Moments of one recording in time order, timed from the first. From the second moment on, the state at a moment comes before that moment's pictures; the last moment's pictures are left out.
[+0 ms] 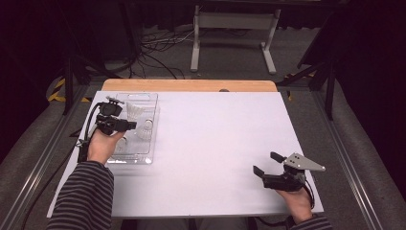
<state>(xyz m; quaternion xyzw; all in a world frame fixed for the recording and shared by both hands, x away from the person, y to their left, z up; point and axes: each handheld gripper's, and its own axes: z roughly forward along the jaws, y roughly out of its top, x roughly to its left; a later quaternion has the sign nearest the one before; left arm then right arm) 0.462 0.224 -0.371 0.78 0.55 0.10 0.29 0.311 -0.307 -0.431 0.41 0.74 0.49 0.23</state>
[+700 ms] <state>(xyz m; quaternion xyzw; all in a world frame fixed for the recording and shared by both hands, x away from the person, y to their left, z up) 0.476 0.229 -0.384 0.77 0.57 0.09 0.25 0.311 -0.306 -0.432 0.40 0.74 0.49 0.23</state>
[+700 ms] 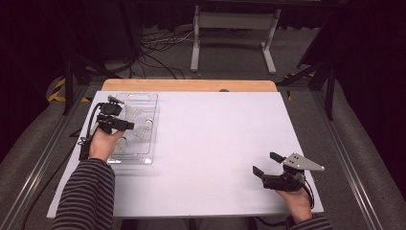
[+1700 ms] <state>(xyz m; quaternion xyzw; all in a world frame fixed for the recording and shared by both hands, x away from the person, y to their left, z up) 0.466 0.221 -0.377 0.78 0.55 0.11 0.27 0.311 -0.306 -0.431 0.40 0.74 0.49 0.23</state>
